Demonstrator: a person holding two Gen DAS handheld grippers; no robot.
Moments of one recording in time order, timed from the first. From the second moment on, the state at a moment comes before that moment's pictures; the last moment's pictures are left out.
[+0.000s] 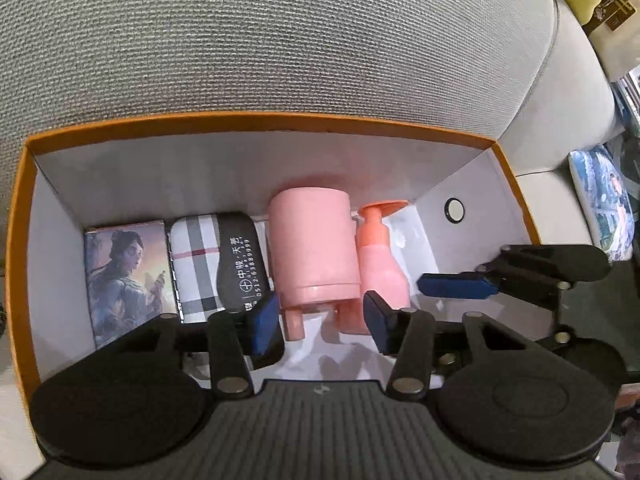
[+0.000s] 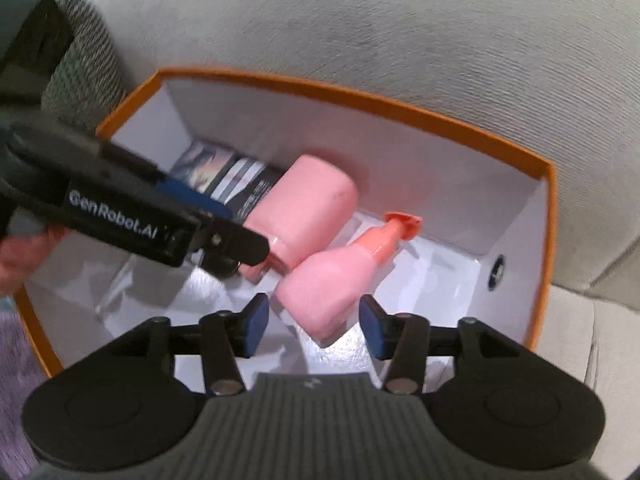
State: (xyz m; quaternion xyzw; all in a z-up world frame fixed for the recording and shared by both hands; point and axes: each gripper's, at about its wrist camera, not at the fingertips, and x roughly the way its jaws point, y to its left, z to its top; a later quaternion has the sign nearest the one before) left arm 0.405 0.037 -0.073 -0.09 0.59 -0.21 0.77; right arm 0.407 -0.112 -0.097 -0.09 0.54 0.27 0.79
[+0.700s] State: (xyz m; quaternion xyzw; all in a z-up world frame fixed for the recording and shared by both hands) left arm 0.395 0.010 -0.093 -0.09 0.61 -0.24 0.75; right arm 0.405 -0.100 -0.101 -0.33 0.47 0.42 0.71
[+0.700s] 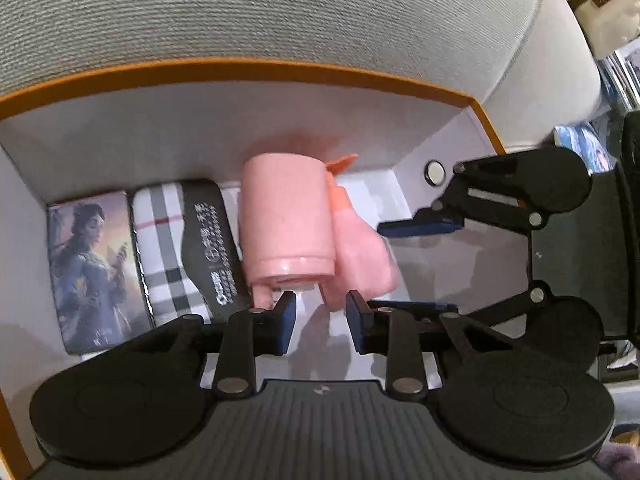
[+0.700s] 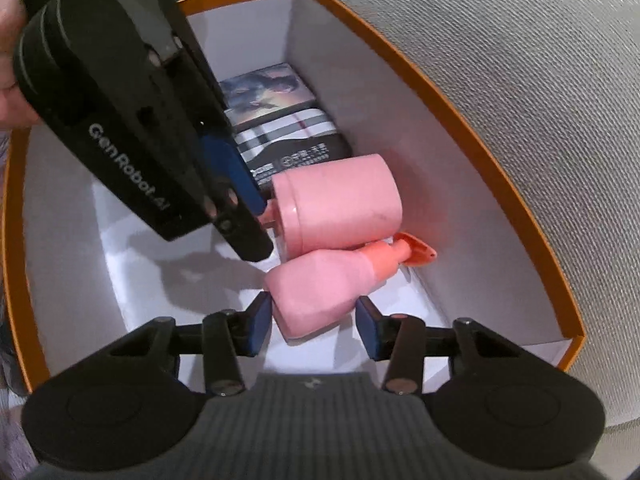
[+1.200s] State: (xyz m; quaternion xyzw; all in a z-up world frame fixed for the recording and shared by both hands) left arm 0.405 0.017 -0.093 -0.10 0.59 -0.20 0.77; right arm 0.402 -0.111 -0.084 -0.31 0.47 0.39 0.73
